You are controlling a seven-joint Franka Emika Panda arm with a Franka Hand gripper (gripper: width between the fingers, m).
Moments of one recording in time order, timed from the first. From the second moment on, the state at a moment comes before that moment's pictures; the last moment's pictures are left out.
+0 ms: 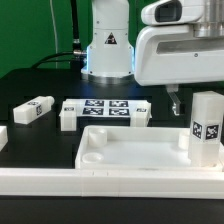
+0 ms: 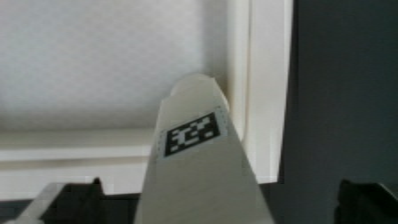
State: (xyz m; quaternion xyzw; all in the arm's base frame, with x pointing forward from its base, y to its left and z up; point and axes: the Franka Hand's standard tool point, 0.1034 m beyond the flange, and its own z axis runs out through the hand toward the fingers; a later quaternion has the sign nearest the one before) arm 0.632 0.102 0.105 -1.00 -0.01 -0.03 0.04
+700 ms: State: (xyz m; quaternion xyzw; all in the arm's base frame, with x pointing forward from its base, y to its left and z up) arm 0.632 0.101 0.105 -0.99 -0.09 -0.04 0.03
